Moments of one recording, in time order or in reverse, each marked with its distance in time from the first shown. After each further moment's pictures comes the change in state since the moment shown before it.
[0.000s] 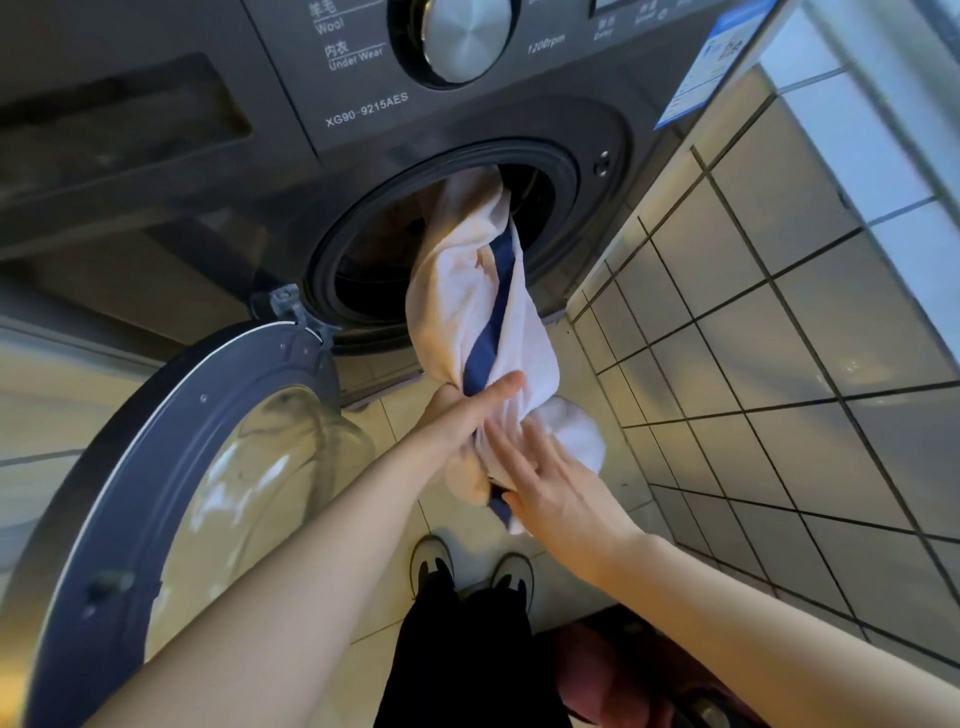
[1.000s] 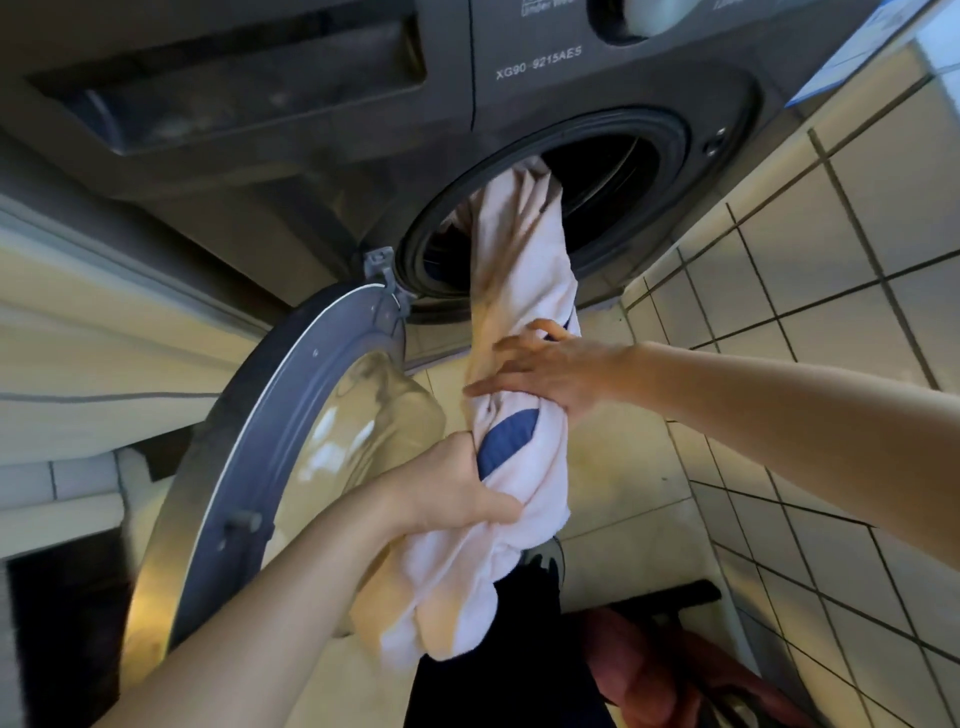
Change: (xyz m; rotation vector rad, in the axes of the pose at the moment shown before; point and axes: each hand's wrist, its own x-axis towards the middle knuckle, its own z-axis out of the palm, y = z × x) left_hand -0.074 -0.020 -0.090 0.573 -0.274 0.029; right_hand 0.150 0.021 0.008 -0.347 -0.612 -0.581
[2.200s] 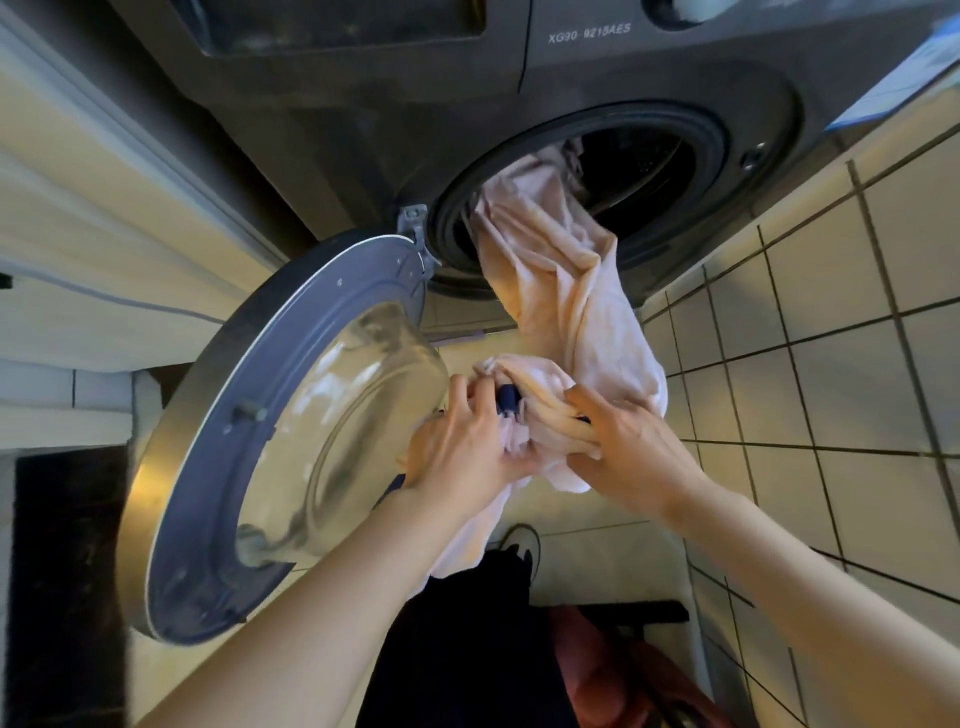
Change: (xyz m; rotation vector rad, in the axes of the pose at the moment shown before) left_hand 0.022 -0.023 0.069 0.514 0.732 0.106; right_hand -0.099 -0.095 0.007 0.621 0.345 0.506
